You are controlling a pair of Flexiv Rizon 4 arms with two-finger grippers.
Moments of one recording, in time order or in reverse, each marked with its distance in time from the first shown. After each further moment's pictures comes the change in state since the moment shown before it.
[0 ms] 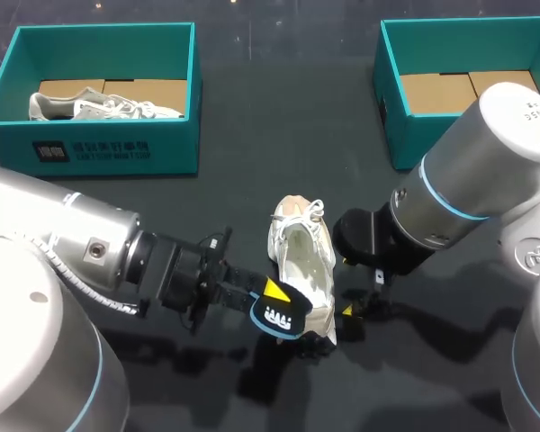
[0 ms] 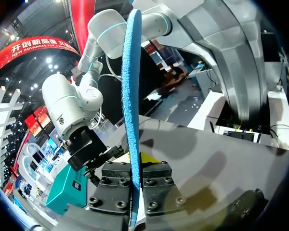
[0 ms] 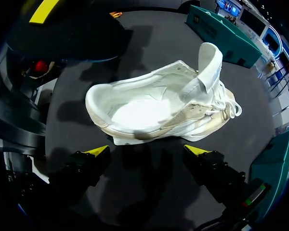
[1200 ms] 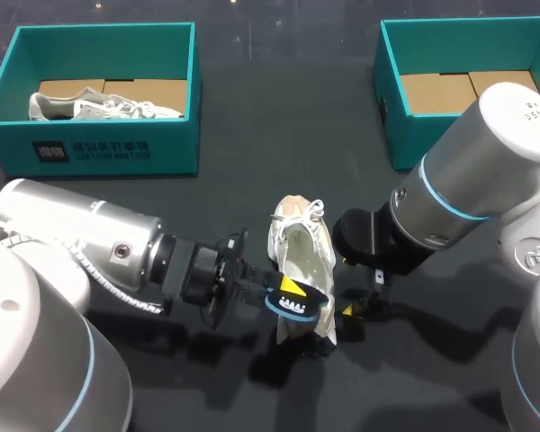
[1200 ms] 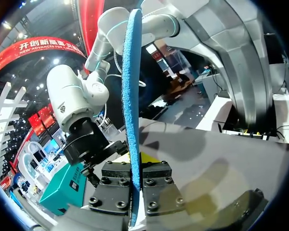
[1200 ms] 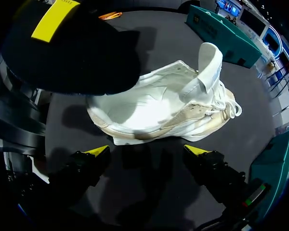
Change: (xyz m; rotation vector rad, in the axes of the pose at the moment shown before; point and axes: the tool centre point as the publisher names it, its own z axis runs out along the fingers) left arm -0.009 0.025 0.022 0.068 -0.044 -0.046; right arm 0.000 0.000 0.000 0.000 0.000 0.000
